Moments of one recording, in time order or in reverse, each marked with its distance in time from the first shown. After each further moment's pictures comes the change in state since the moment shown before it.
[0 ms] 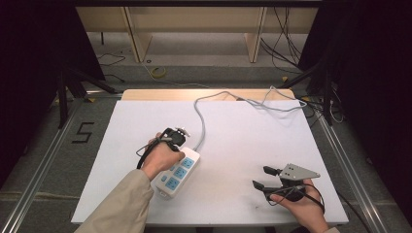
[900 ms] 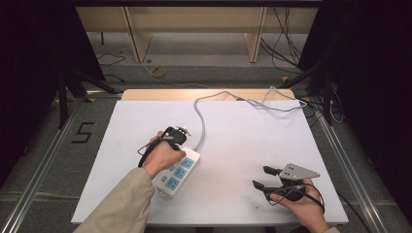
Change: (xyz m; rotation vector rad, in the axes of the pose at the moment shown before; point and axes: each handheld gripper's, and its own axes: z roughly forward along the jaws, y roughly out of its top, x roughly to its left) left arm -0.002 0.004 0.002 -0.003 0.007 0.021; right arm -0.001 0.000 0.001 0.004 0.001 0.001
